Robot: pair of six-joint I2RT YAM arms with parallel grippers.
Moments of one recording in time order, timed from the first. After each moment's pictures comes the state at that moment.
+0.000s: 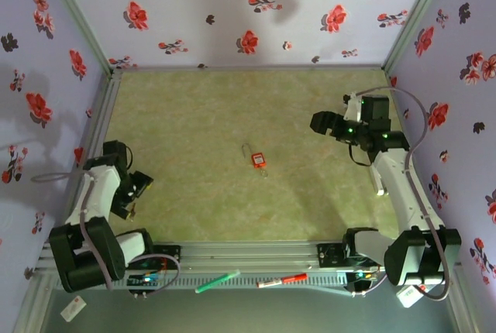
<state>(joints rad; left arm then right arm) 0.20 1.18 0.66 -1.02 -0.04 -0.86 0.05 1.16 1.00 -0.60 -0.50 0.37</state>
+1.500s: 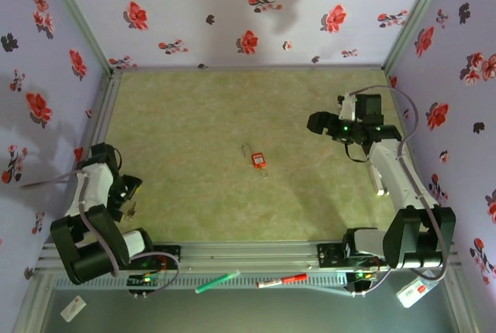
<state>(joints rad) 0.35 1.21 0.69 -1.02 -0.08 -0.85 0.05 1.27 1.00 -0.57 -0.51 0.35</state>
